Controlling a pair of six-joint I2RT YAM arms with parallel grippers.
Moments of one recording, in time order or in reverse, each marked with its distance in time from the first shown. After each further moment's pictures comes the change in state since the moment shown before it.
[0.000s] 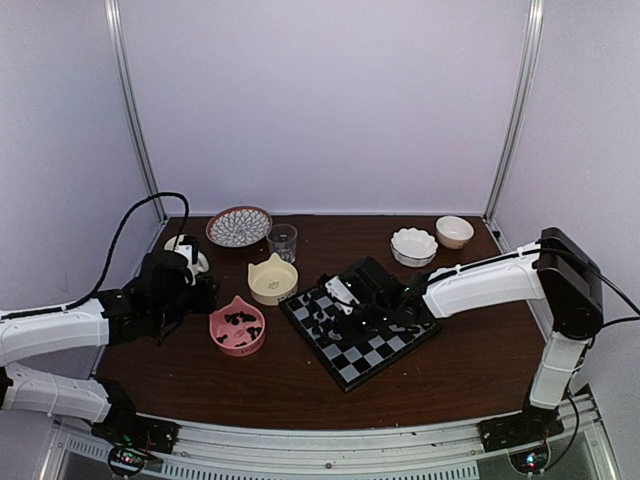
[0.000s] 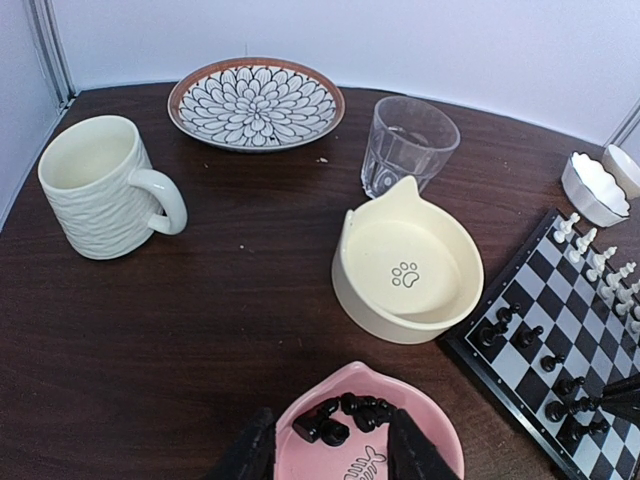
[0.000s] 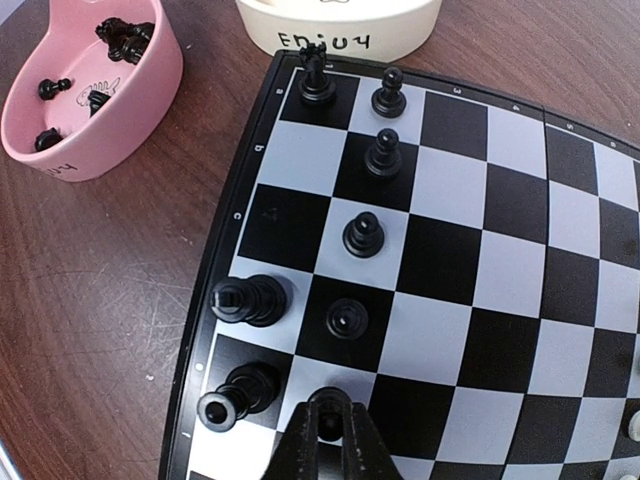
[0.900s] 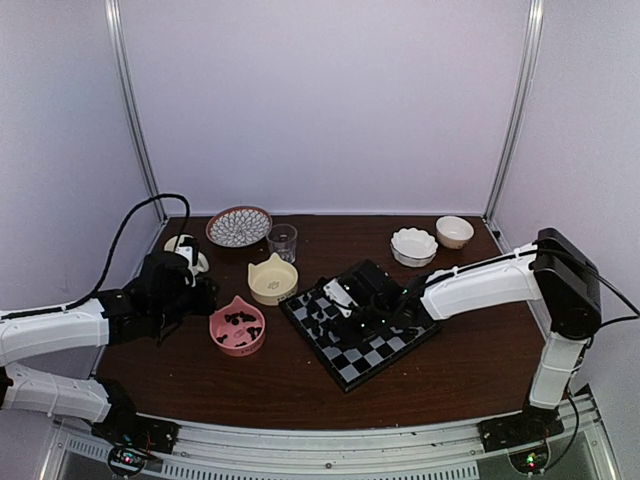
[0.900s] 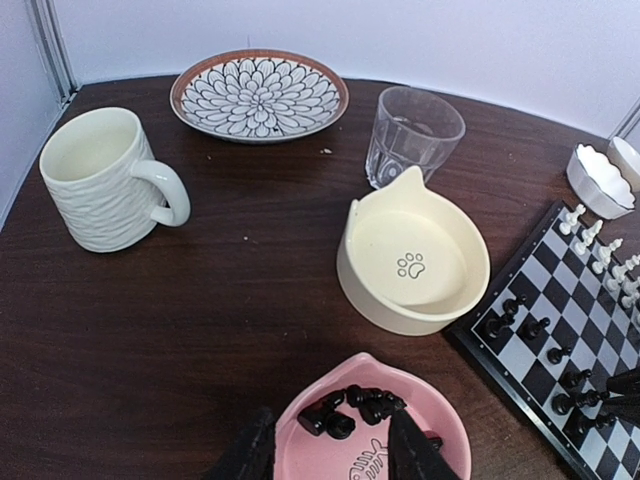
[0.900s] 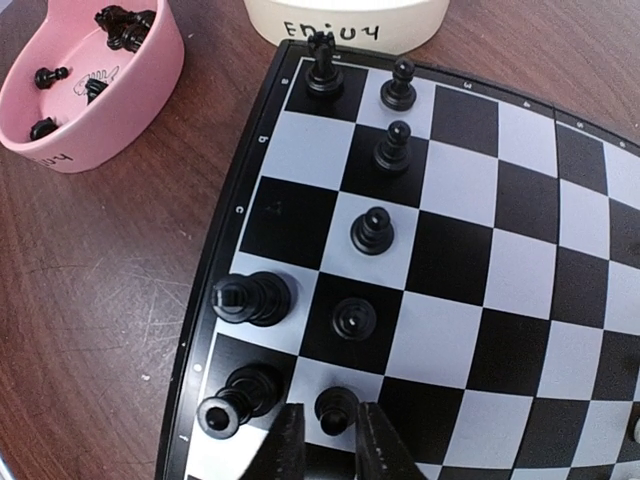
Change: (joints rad) left arm 0.000 0.000 0.000 -0.013 0.000 0.000; right arm 0.008 0.018 0.006 -0.004 0.004 -0.013
